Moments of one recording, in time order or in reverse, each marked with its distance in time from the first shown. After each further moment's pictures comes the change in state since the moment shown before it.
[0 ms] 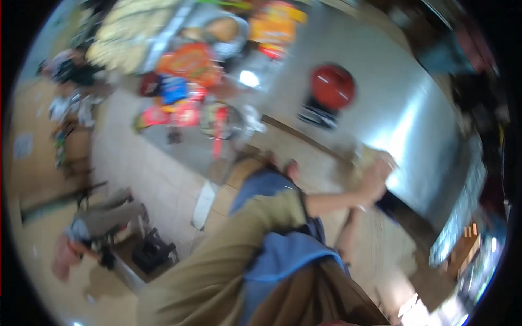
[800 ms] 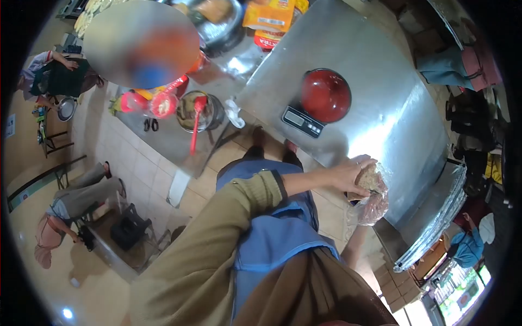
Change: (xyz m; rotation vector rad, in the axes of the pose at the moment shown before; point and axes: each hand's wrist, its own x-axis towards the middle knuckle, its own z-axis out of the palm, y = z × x) left_hand 0.068 -0.037 -0.064 -0.217 -0.425 0.005; right_hand 0.114 -0.024 -0.065 0.507 -0.134 -0.054
